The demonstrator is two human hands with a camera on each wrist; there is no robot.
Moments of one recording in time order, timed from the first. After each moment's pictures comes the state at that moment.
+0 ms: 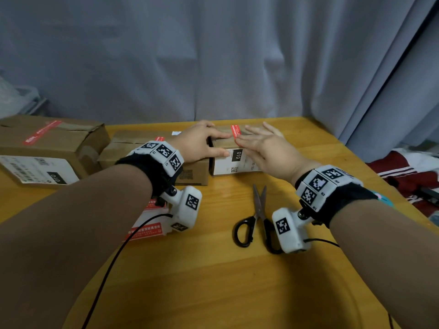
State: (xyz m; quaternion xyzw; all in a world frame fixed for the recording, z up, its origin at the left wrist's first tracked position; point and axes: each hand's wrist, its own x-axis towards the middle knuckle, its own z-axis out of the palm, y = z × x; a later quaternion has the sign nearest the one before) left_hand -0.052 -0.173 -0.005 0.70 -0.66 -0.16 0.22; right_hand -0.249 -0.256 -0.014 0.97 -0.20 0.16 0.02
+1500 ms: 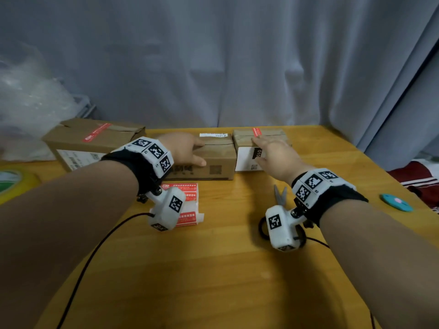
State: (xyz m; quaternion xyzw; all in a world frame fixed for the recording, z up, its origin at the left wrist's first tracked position) left_hand 0.002 -0.110 0.018 0.79 -0.61 -0.08 -0.03; right_hand -0.213 -0.228 -0.014 0.92 -0.37 0.10 -0.06
